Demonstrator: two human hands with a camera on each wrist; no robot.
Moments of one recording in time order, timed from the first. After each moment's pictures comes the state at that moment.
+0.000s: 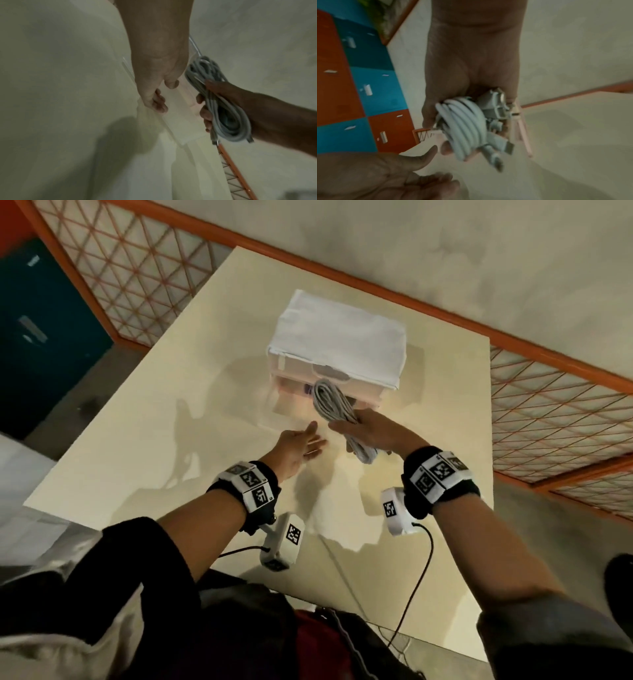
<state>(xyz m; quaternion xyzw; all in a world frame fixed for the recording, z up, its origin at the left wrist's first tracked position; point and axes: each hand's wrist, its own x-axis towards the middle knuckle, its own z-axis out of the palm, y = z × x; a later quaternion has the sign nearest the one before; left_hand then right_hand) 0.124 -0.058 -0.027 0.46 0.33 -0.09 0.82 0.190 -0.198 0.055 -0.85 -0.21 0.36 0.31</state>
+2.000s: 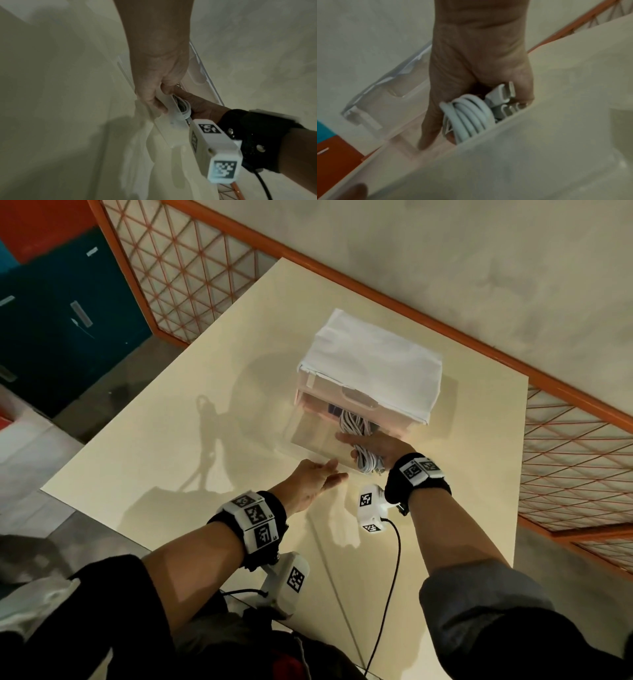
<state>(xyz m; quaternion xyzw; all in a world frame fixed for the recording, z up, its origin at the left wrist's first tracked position) 0.110 -0.064 -0.024 0.42 0.34 -0.10 0.83 0.243 -0.168 -0.002 -0.79 0.03 0.46 0.41</state>
